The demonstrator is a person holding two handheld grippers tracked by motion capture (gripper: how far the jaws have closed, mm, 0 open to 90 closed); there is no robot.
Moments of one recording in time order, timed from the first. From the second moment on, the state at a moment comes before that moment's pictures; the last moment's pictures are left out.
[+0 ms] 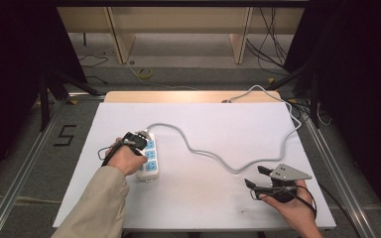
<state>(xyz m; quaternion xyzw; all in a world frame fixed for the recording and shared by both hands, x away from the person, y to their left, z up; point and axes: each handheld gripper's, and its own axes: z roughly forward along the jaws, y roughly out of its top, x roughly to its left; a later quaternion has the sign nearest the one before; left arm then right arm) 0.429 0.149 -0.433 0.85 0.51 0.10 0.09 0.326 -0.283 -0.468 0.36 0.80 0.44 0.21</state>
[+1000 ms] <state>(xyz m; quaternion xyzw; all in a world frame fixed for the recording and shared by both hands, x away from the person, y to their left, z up) 0.430 0.145 -0.434 0.85 0.52 0.09 0.09 0.326 -0.282 -0.469 0.35 0.80 0.44 0.21</state>
